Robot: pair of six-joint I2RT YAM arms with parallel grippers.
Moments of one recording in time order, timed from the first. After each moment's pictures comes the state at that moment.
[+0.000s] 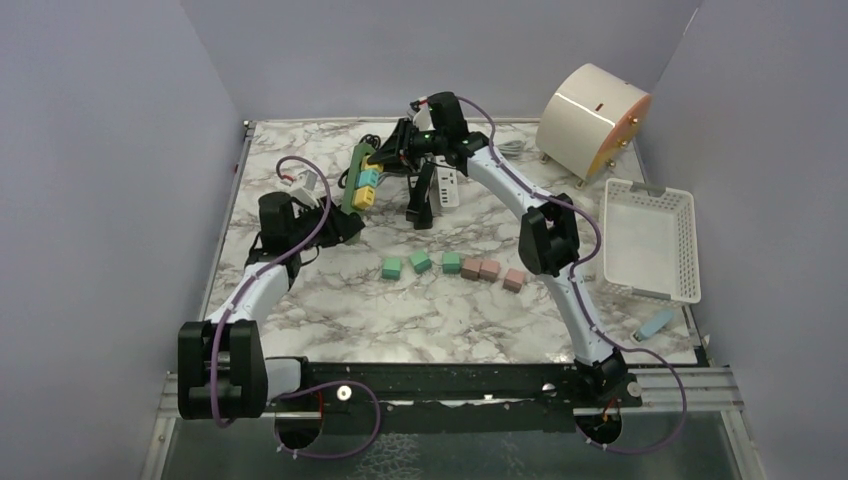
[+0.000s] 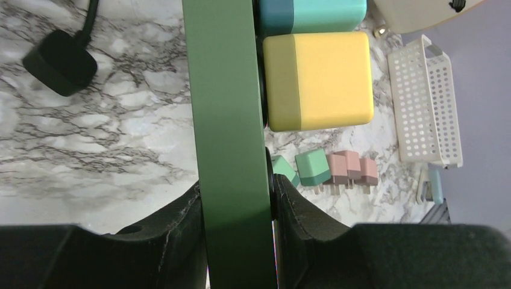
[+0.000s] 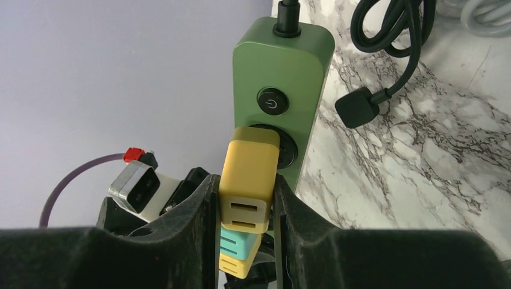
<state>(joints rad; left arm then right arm) 0.02 1.23 0.61 0.18 0.64 -0.49 0.57 2.51 2.36 -0.29 -0.77 1.08</state>
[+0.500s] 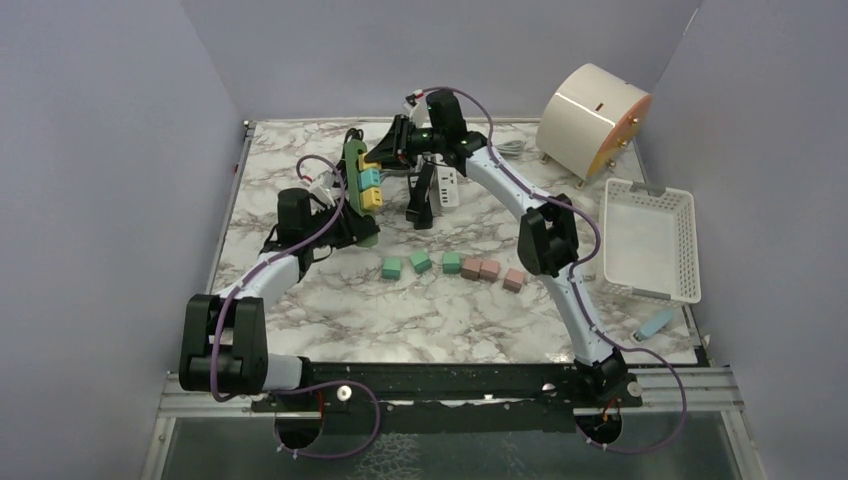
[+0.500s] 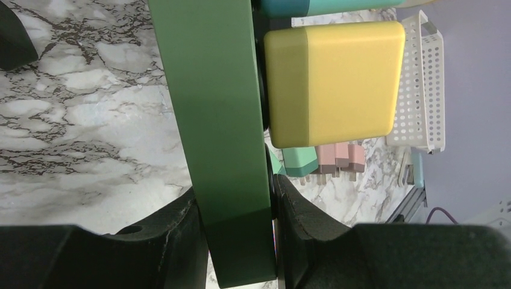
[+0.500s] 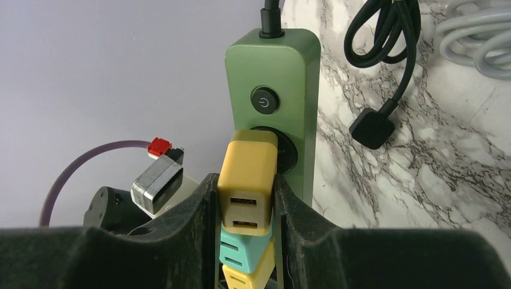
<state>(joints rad) -0.07 1.35 0.64 0.20 0.66 -0.56 0.58 2.51 2.37 -0.23 -0.78 0.99</state>
